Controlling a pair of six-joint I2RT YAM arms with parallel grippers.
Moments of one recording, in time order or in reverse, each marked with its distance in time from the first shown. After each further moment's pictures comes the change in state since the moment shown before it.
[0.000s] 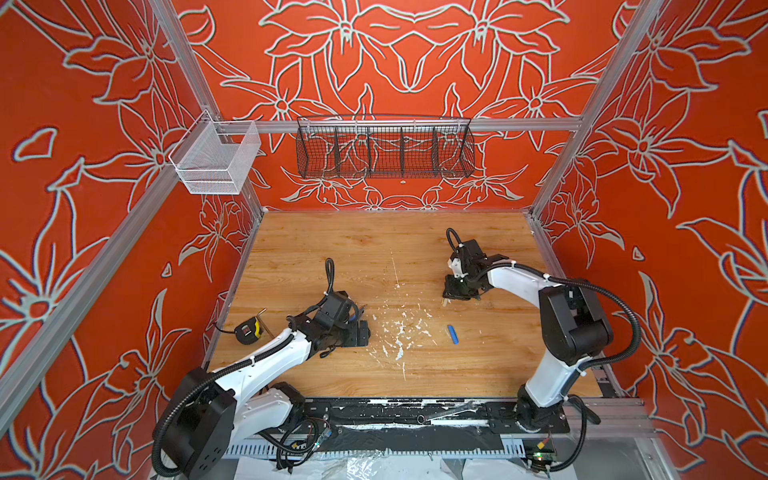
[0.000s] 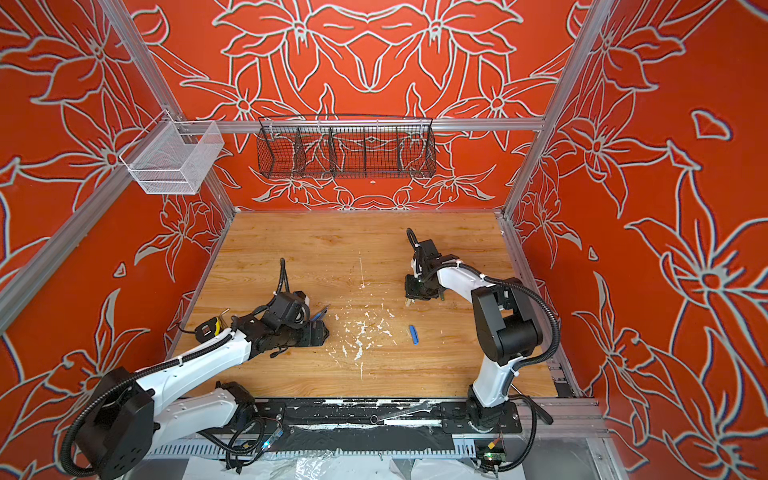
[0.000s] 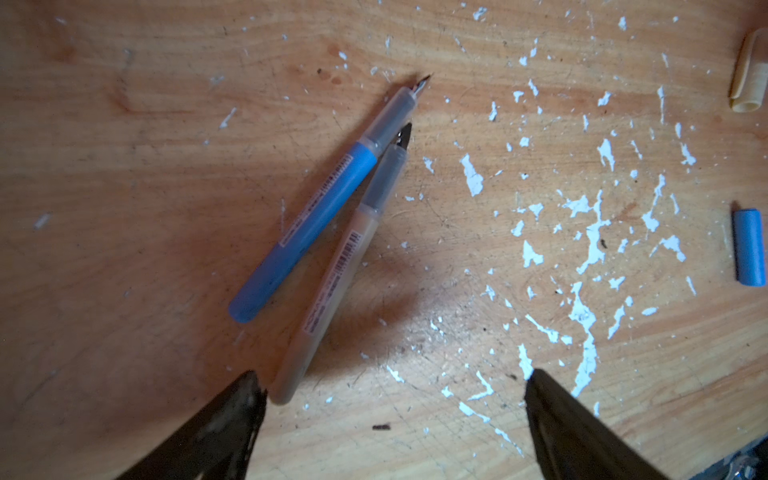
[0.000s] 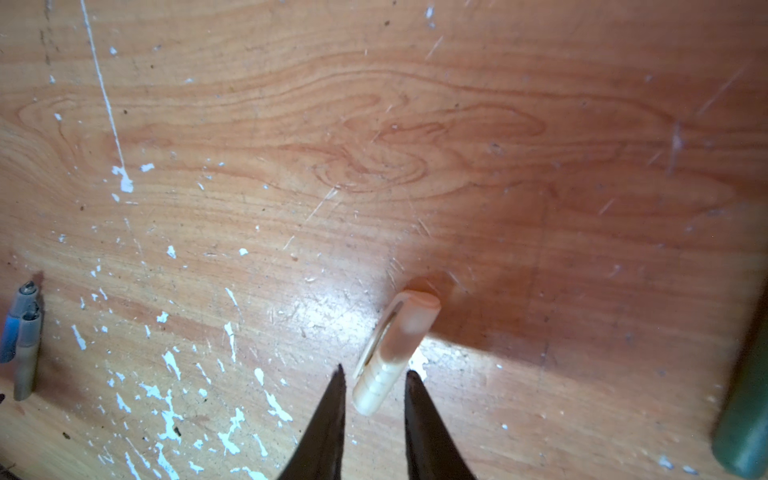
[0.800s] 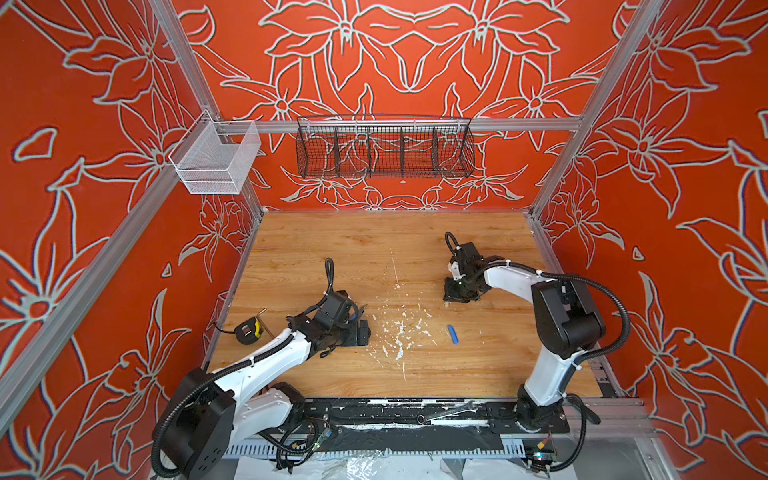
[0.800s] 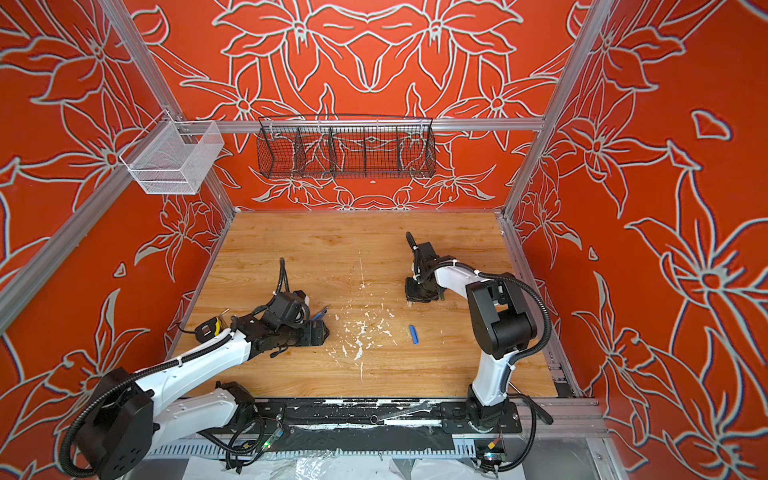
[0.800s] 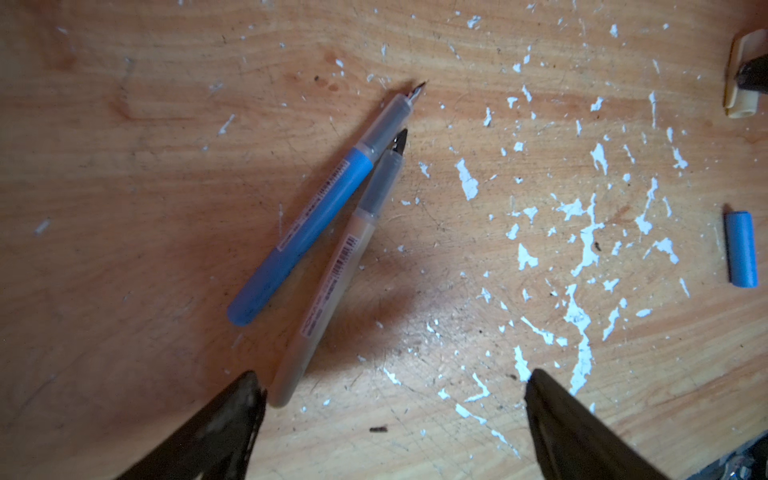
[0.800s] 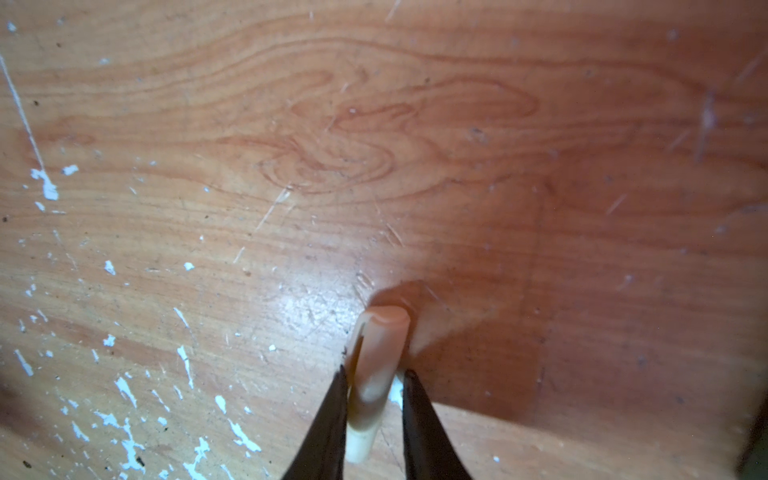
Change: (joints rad) left arm 0.000 -0.004 0.000 0.007 0.001 -0.001; right arm 0.000 0.046 0.000 0.005 0.021 0.009
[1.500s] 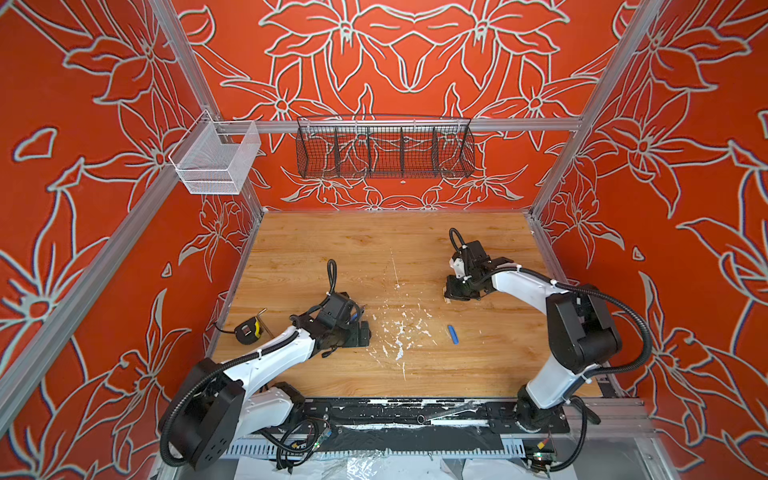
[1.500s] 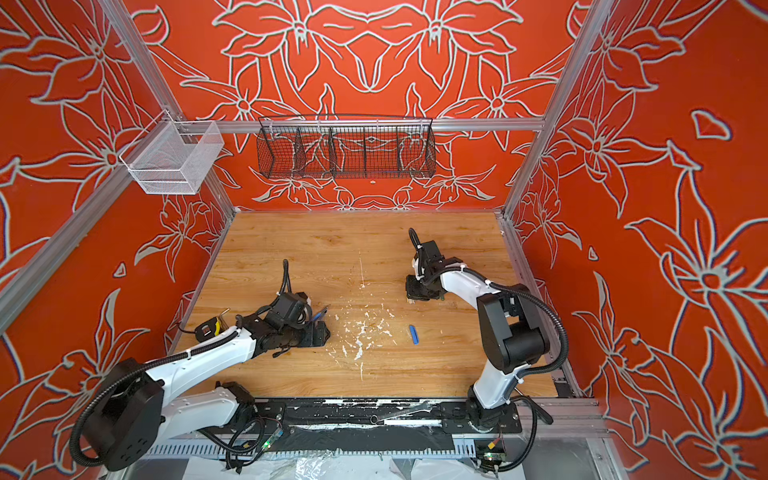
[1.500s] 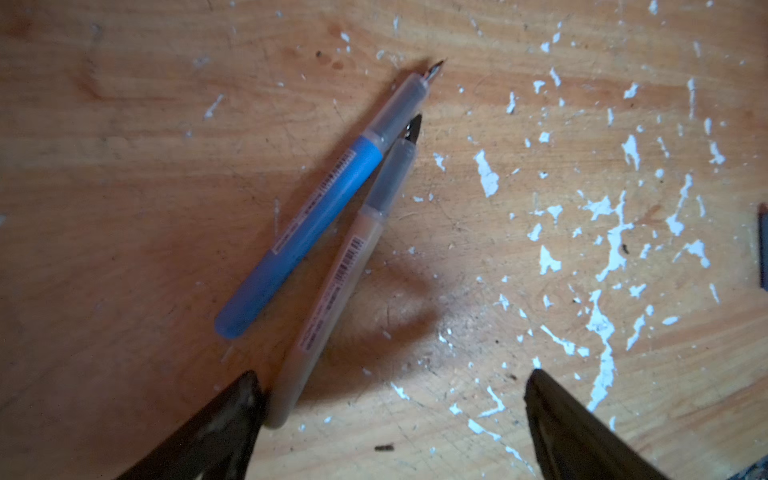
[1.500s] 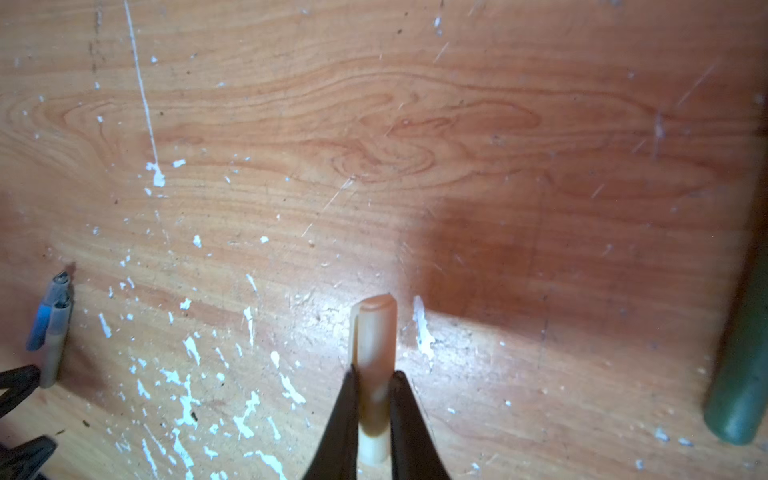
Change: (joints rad) left arm 0.000 0.077 -0.011 0.042 0.008 -0.004; right arm 0.000 -0.129 -0.060 0.025 -0.042 0.000
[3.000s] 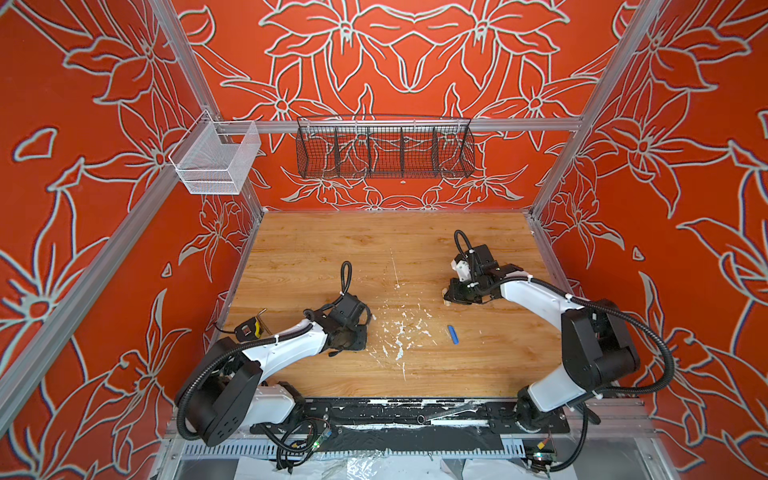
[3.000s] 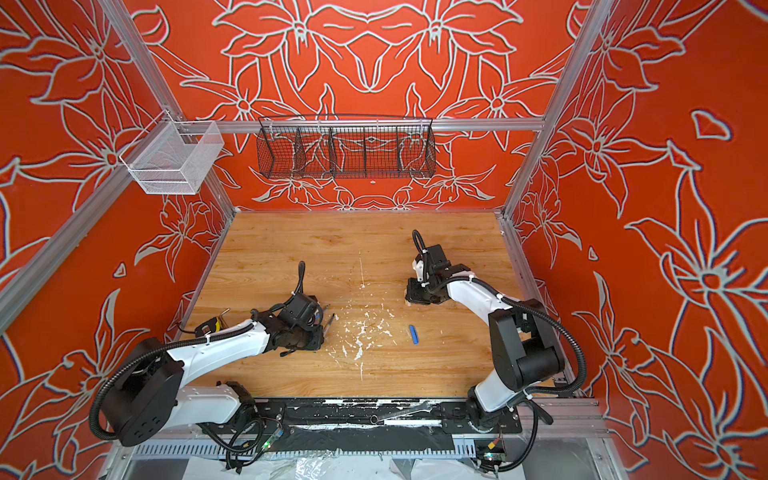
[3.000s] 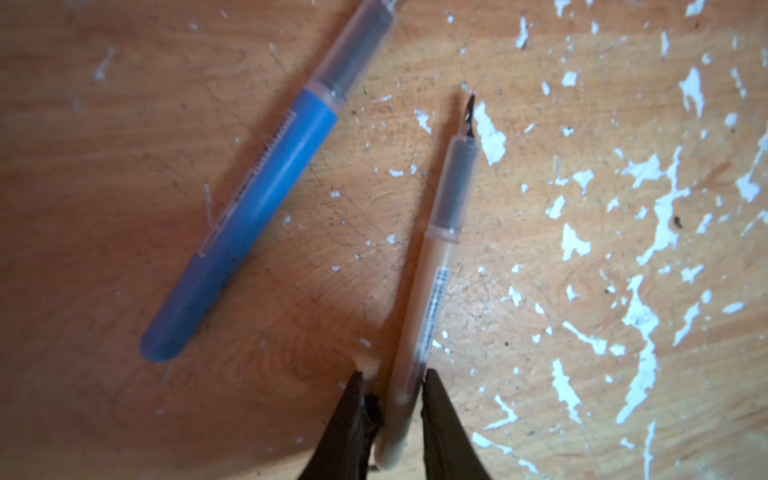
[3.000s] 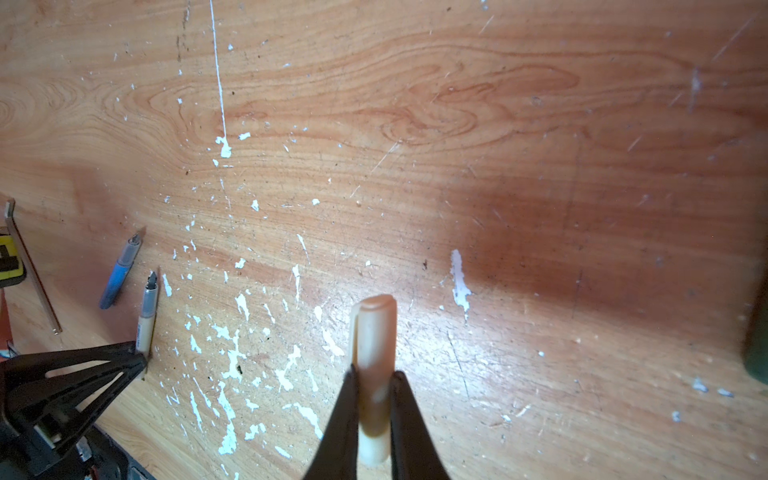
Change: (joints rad) left arm -0.084 0.117 0.053 -0.019 -0.018 0.006; right arm 0.000 -0.110 -0.079 0.031 -0.070 0.019
